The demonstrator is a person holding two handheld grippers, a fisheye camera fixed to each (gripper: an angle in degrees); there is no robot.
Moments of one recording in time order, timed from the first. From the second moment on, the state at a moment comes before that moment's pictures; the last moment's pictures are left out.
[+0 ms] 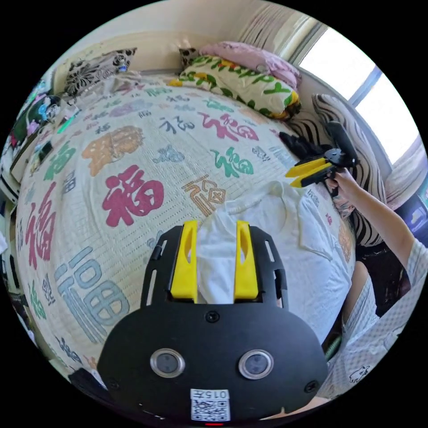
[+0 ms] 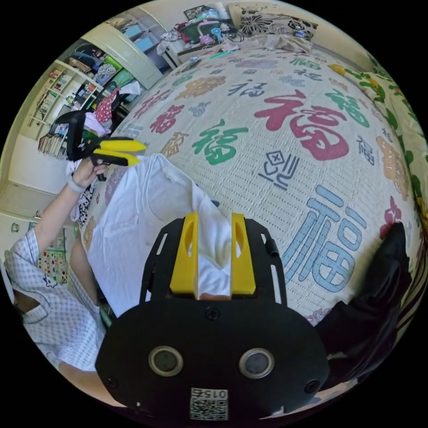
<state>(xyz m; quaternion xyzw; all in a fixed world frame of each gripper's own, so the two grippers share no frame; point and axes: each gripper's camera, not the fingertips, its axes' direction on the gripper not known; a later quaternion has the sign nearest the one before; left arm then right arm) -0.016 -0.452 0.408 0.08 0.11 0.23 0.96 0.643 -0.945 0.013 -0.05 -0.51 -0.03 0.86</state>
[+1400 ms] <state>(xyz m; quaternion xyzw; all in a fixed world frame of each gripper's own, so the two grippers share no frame) 0.134 -0.049 0.212 0.20 0.08 0.38 0.90 0.692 -0.588 -0.300 0.04 -0.52 -0.05 0.85</state>
